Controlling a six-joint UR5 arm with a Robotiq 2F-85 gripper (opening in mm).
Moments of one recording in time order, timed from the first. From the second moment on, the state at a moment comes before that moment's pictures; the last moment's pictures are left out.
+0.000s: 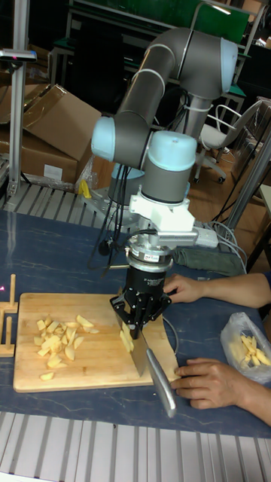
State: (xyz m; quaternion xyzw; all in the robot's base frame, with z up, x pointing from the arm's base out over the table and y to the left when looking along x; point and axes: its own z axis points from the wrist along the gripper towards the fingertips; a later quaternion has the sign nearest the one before) arm 0.591 0.026 0.071 -0.18 0.98 0.01 0.09
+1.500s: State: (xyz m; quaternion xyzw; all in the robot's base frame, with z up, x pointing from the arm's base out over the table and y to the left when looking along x) arm 0.619 0.051 0.096 -0.15 0.99 0.02 0.07
